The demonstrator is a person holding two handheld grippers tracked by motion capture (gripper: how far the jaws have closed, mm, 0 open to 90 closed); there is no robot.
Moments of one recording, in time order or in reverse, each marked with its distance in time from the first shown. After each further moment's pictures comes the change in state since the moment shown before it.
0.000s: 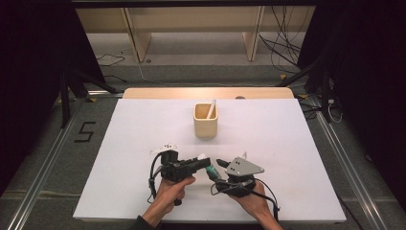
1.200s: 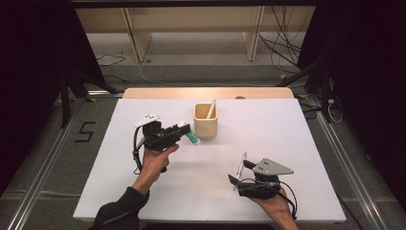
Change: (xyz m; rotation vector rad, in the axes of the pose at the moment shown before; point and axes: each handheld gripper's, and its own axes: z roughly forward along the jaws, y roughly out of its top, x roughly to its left) left arm 0.015 0.085 -0.020 -0.150 0.232 0.186; right arm -0.035 -0.031 -0.041 0.024 -0.049 0.150
